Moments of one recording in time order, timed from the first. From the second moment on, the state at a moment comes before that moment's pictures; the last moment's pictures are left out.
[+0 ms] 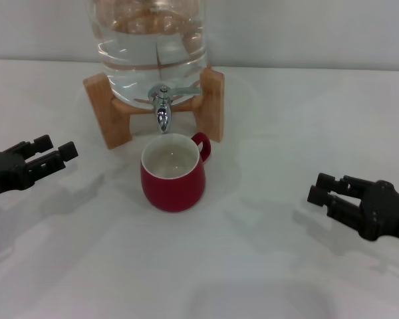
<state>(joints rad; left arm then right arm) -0.25 -2.05 0.64 0.72 -1.42 -1.47 1.58 0.19 1.90 1.42 0.70 -0.80 1.30 -1.88</state>
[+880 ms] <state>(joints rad) -0.33 -2.06 0.78 1.60 -1.30 -1.82 1.04 0.19 1.89 1.45 0.68 -0.83 1.28 -1.83</state>
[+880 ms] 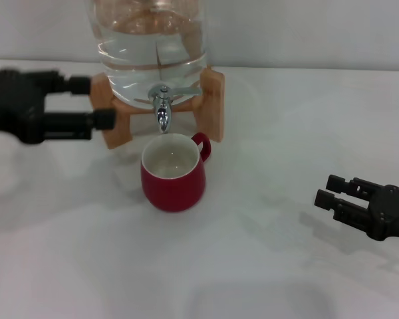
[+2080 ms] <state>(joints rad) -0.81 -2.05 1.07 1.51 -0.77 -1.75 0.85 0.23 1.93 1.46 0.77 -0.96 1.22 -1.84</state>
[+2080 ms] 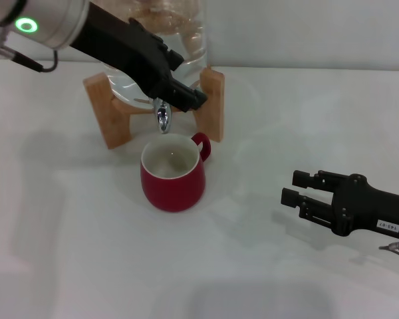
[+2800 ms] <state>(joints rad) -0.82 -2.08 1.25 1.44 -0.66 -1.57 0.95 0.23 1.93 1.47 0.78 -0.96 1.23 -1.84</state>
